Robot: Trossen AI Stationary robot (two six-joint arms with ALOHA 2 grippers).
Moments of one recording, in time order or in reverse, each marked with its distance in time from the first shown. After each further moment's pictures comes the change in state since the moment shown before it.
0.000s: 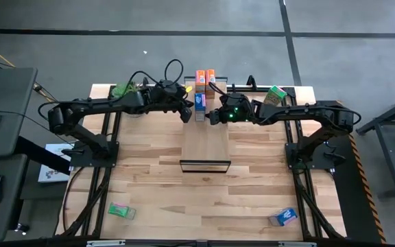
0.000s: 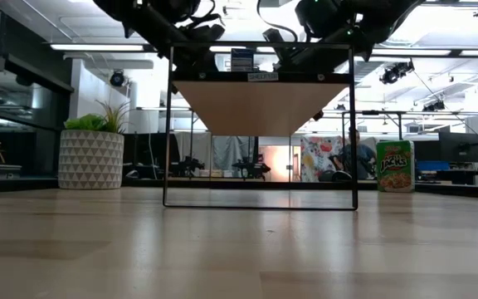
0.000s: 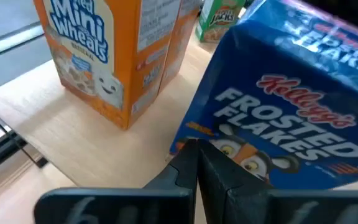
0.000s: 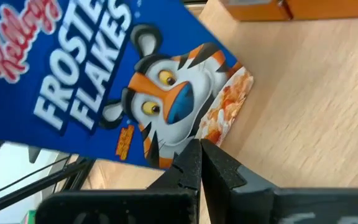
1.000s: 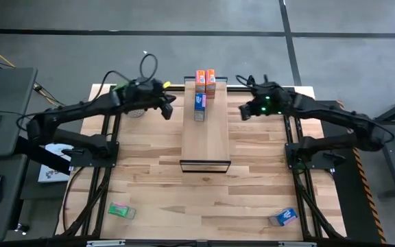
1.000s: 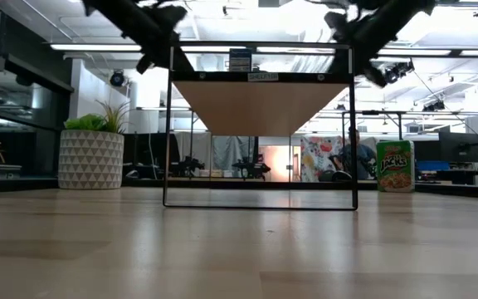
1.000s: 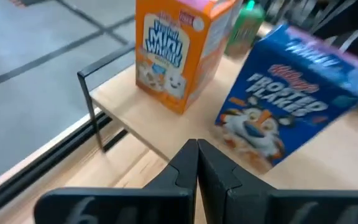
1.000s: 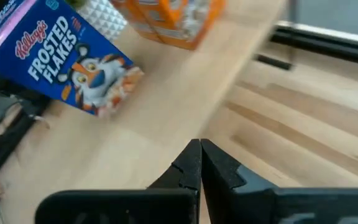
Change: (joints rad) left arm 0.052 -0.291 -0.109 -0.127 -0.057 0.059; right arm -0.146 -0.426 0.000 -0.623 0.043 -0.258
